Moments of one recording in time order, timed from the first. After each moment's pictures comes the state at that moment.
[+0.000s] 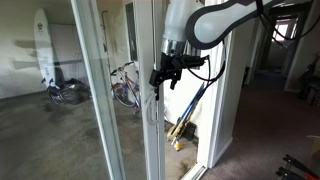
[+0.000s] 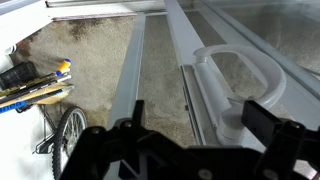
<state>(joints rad) 0.35 0.30 0.19 -1.74 -0.21 2.28 0.65</state>
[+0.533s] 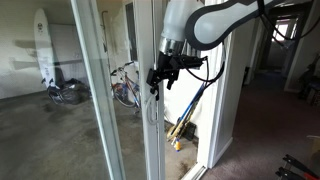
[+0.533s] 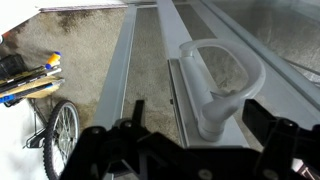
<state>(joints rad) 0.38 0.30 0.18 -1.74 -0.20 2.33 0.65</state>
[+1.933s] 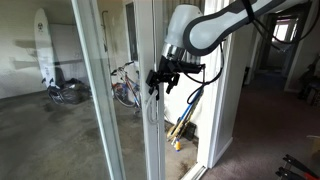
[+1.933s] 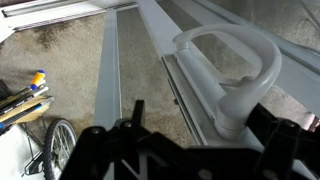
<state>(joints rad) 0.36 0.33 0.15 -1.78 -0.06 2.45 0.65</state>
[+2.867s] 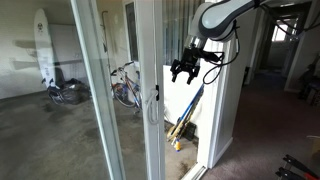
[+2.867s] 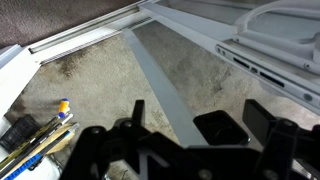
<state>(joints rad) 0.17 0.17 0.12 -1.92 0.19 2.35 0.44</state>
